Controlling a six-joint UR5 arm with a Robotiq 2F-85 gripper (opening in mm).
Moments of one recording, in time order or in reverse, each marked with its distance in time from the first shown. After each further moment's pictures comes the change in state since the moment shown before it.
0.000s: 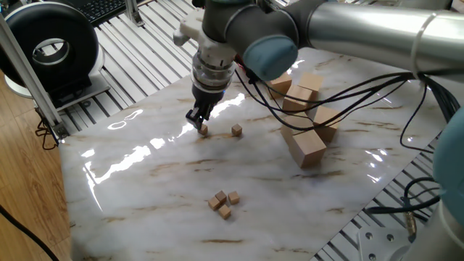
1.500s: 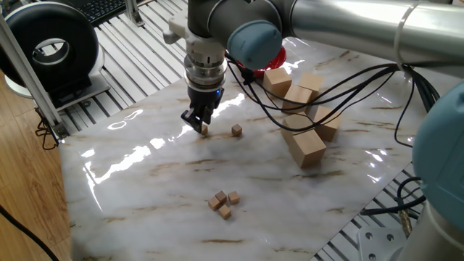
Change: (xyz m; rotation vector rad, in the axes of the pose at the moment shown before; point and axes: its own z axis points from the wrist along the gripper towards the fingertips) arm -0.002 0.006 0.002 -0.011 0.055 0.077
